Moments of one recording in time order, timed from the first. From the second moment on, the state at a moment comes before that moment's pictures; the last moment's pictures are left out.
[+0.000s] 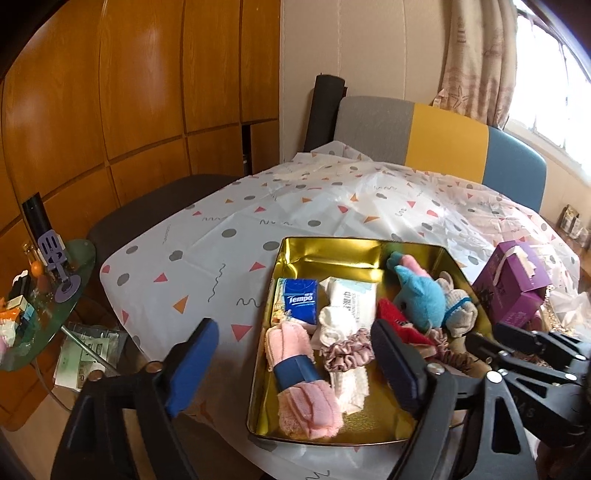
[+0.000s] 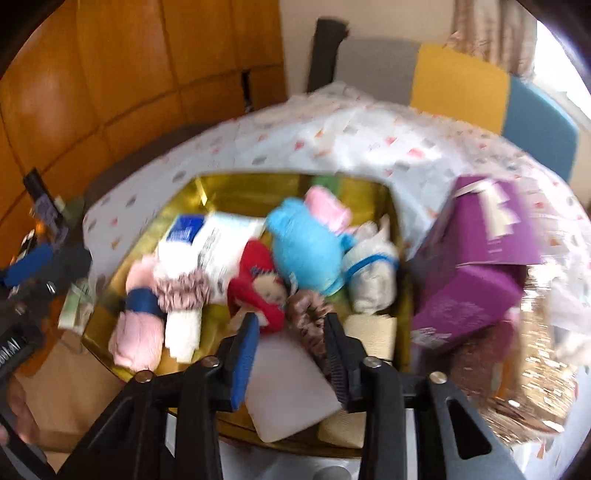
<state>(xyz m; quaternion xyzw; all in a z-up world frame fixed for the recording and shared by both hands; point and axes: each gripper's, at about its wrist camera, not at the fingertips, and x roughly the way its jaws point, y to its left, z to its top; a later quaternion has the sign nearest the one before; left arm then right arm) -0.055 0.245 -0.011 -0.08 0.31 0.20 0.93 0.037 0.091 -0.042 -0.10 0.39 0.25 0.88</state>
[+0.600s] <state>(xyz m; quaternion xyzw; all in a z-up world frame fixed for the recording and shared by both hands) -0.067 0.204 0.002 -0.06 0.29 0.17 0.94 0.018 0.042 -0.022 -0.06 0.35 0.14 0.92</state>
